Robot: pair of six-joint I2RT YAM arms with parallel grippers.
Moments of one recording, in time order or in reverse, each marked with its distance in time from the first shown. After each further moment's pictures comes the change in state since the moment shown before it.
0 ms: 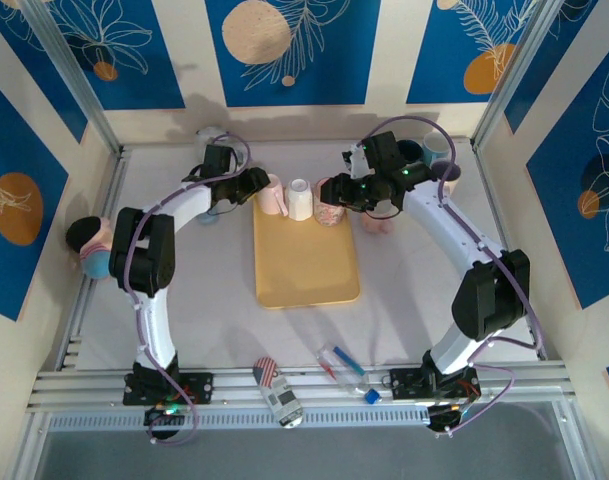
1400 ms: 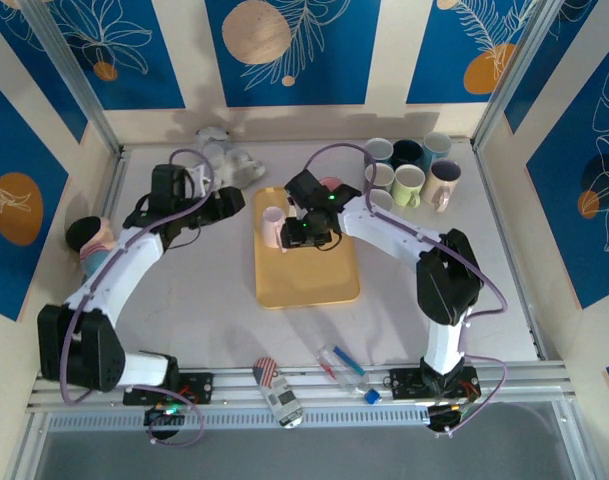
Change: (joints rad) left arm 0.071 -0.716 -0.457 -0.171 0.071 0.181; right arm 0.348 0.228 0.071 -0.100 0.350 0.067
